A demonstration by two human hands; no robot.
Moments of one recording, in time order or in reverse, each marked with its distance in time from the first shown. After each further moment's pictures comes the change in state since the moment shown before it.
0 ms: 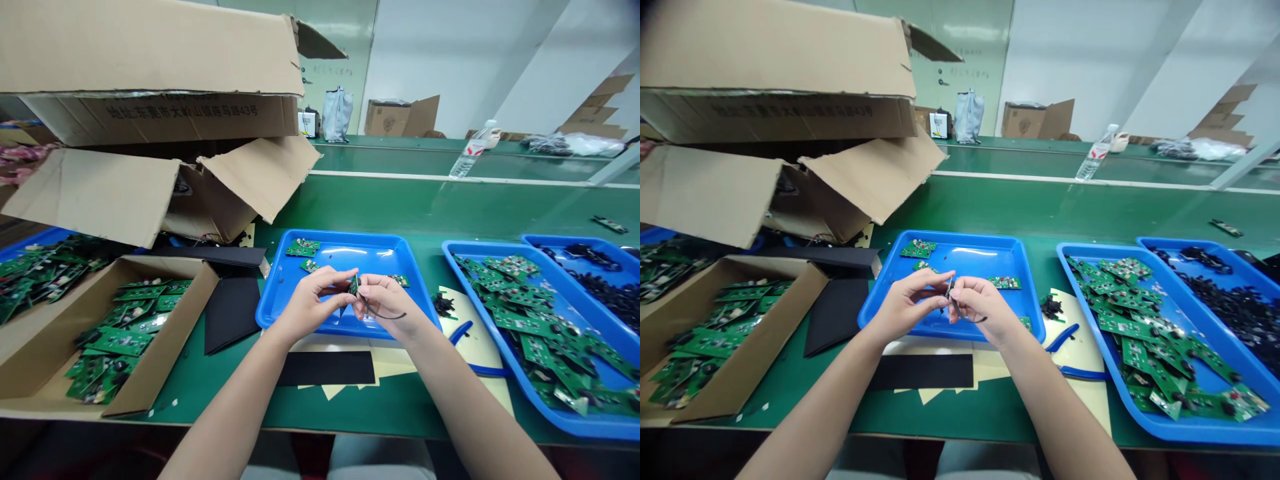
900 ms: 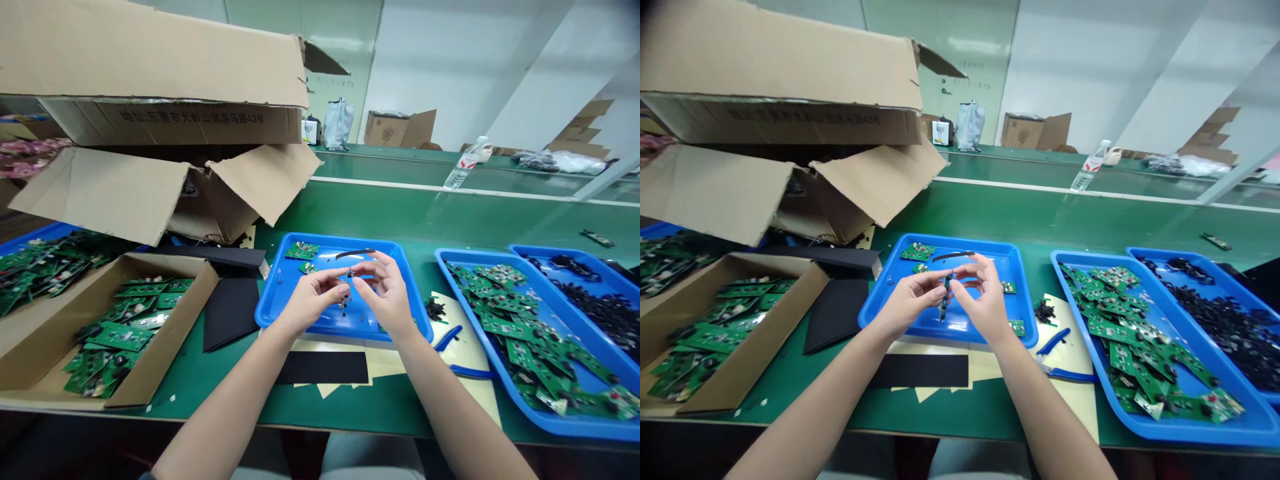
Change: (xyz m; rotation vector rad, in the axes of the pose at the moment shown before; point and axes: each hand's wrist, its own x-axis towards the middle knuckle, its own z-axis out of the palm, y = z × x) left_hand 0.005 -0.003 0.008 -0.265 0.085 -0.251; right_hand 0.007 0.013 -0.002 -0.368 0.412 -0.532
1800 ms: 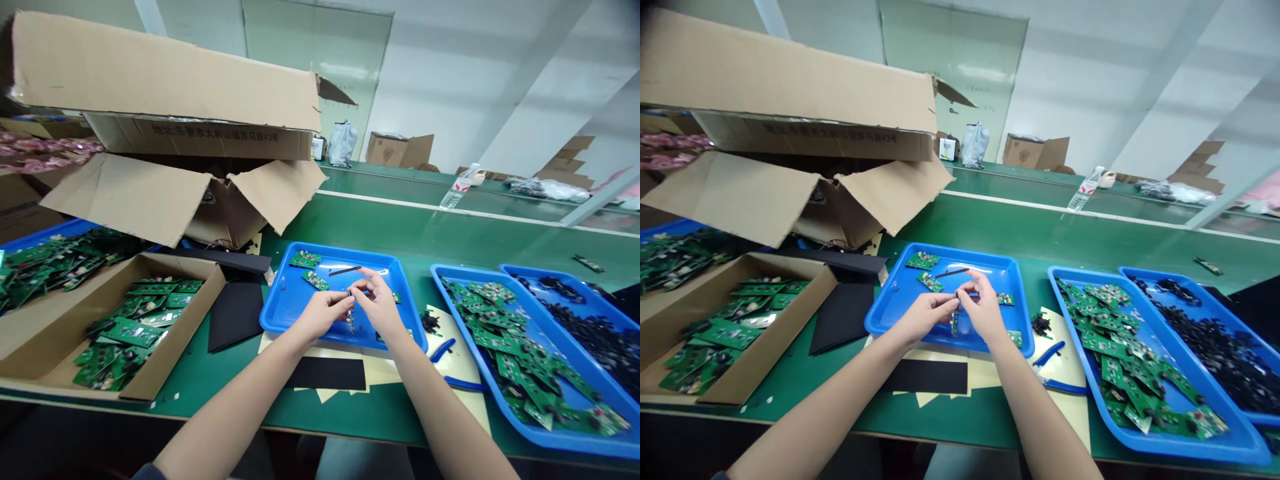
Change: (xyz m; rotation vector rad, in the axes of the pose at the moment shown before) left_hand 0.001 -0.021 0.010 -0.052 -0.002 -0.198; right_hand 0.007 0.024 -0.003 -0.174 -0.075 0.078
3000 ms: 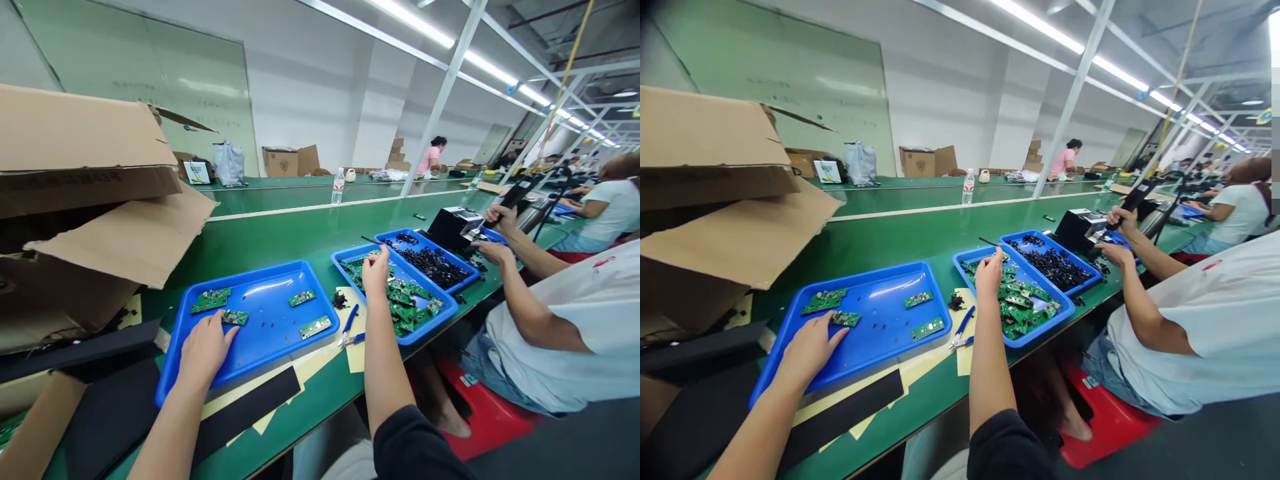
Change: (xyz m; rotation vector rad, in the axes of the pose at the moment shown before) left_hand 0.036 0.012 -0.058 1.498 0.331 0.186; right_hand 0.016 0.003 -0.179 -0.613 0.990 -0.009
